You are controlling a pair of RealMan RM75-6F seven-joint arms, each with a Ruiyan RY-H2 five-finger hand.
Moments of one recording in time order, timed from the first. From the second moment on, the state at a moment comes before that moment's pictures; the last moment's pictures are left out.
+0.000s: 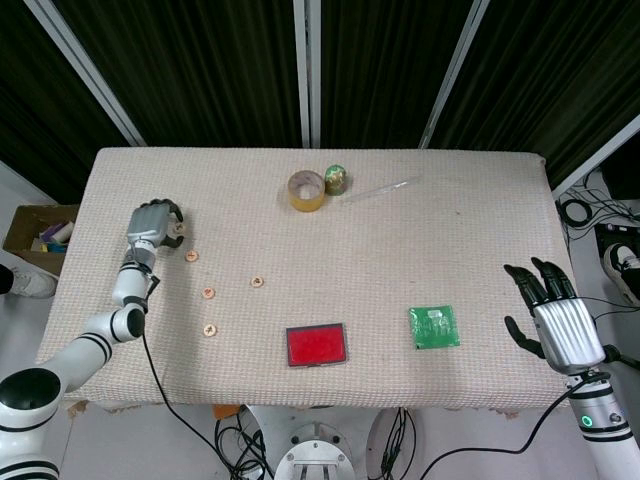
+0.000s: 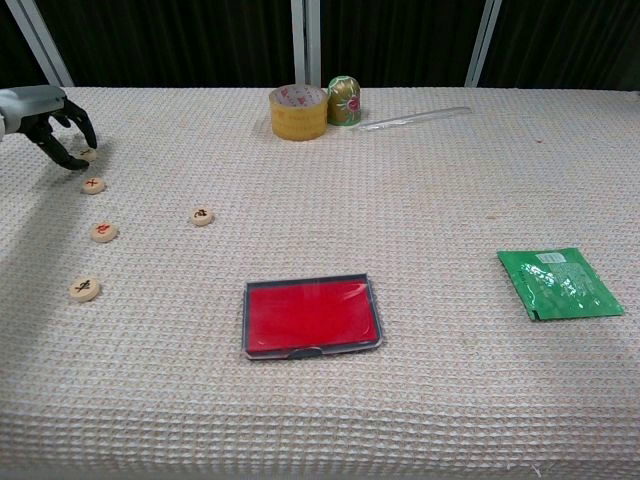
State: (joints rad) left arm -0.83 -1.72 -0.27 -0.66 0.84 0.55 0.12; right arm 0.19 -1.07 0.03 -1.74 -1.62 1.49 -0.16
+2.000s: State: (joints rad) left arm -0.74 -1.48 -0.15 -1.15 0.94 0.72 0.20; right arm 0.17 -1.10 0.04 -1.72 -1.63 1.47 -0.13
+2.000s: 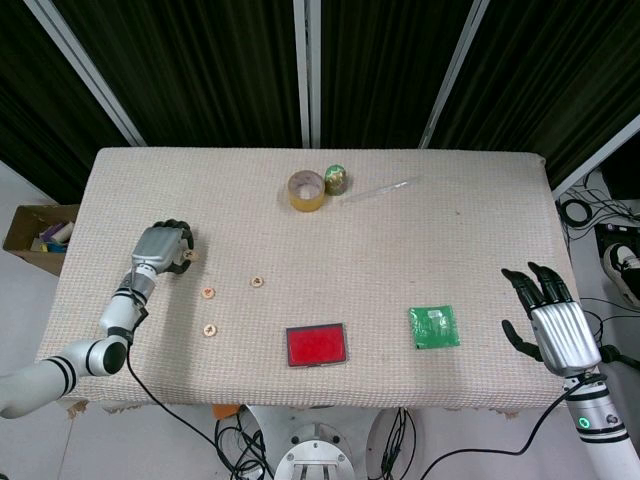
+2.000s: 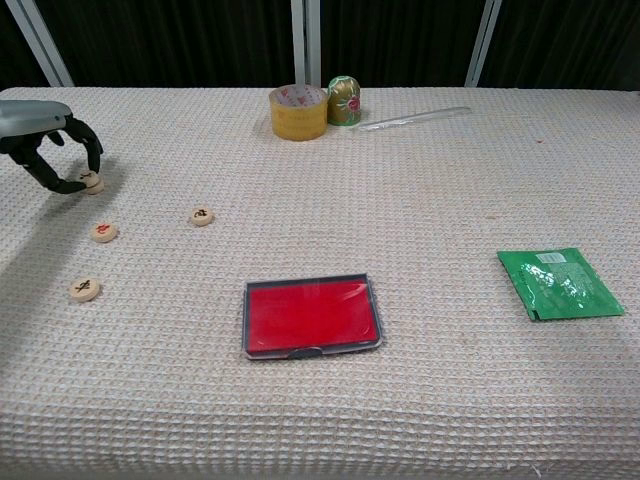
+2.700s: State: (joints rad) left arm -0.74 -1.49 -0.15 -1.14 0.93 0.73 0.21; right arm 0.17 -1.10 0.05 -1.72 -1.63 1.47 -0.13
